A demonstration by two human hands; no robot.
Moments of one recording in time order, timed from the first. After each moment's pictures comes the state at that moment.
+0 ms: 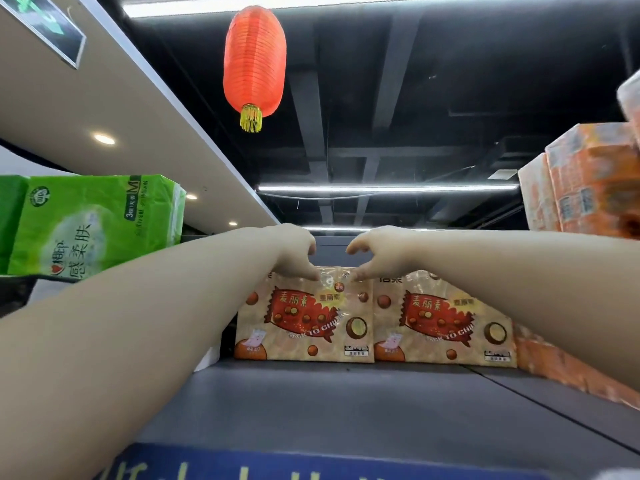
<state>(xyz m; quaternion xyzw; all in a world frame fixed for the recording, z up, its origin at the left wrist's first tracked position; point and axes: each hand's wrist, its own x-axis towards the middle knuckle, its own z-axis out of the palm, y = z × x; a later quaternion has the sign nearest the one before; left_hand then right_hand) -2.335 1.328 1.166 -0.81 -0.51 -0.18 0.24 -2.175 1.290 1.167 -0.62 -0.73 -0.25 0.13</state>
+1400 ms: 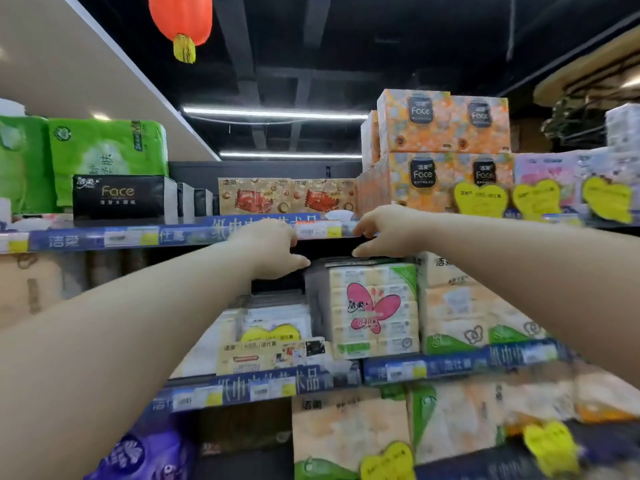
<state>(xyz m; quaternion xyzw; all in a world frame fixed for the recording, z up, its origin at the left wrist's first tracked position) -2.402 0.951 0.998 -0.86 -0.44 -0.17 0.18 -2.224 0.868 1.018 -0.72 -0.67 -0.15 0.10</state>
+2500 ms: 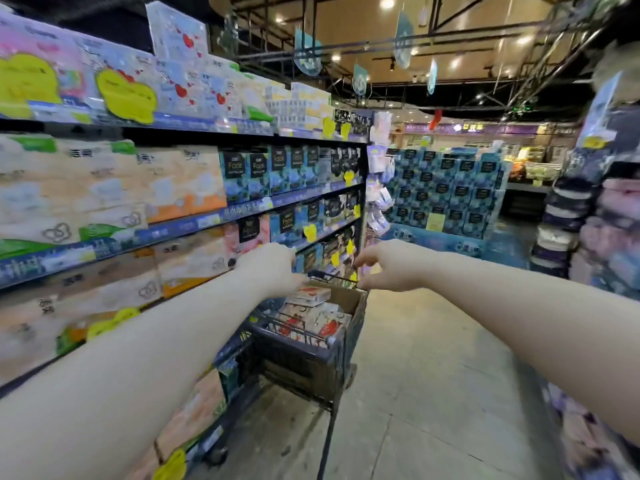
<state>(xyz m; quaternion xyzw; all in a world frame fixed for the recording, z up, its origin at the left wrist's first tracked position) -1.908 0.445 0.833 -1.00 -0.04 -0.08 -0.01 -1.881 0.245 0.868 -0.96 -0.29 0.01 -0.03</state>
